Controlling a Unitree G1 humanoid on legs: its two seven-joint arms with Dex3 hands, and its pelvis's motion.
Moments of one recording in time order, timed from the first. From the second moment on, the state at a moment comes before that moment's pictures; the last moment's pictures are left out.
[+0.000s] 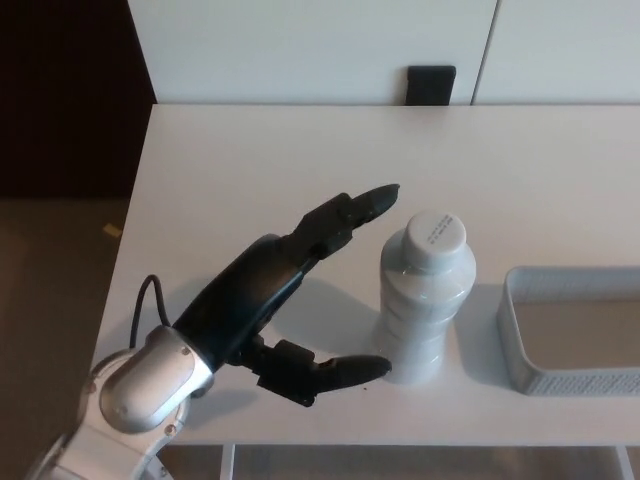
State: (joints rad) left_arm -0.09 0.38 -0.36 -0.35 -0.01 0.17 -0.28; right_arm 0.11 -0.51 -0.39 1.19 0.24 -0.21 0.43
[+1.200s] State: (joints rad) left_arm -0.18 0.21 -0.40 -0.16 0.03 0.29 -0.29; right_arm 0.08 -0.51 -0.36 1.17 0.22 -0.22 0.43
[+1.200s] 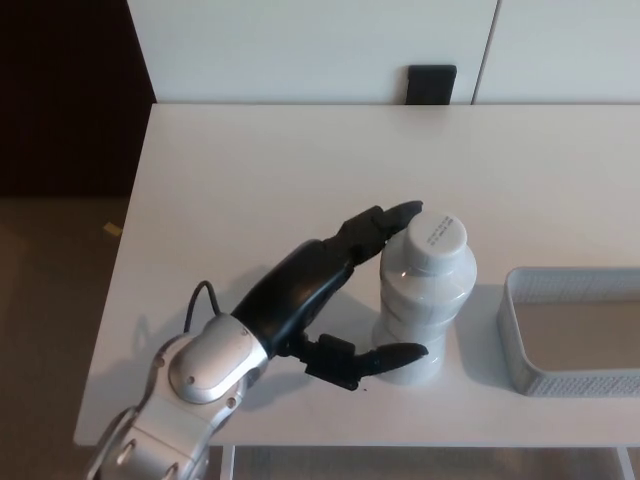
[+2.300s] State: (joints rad) left_arm -0.35 0.00 -0.35 0.14 0.09 0.33 -0.14; right_arm 0.00 -0.50 -0.38 1.17 0.25 -0.16 0.46
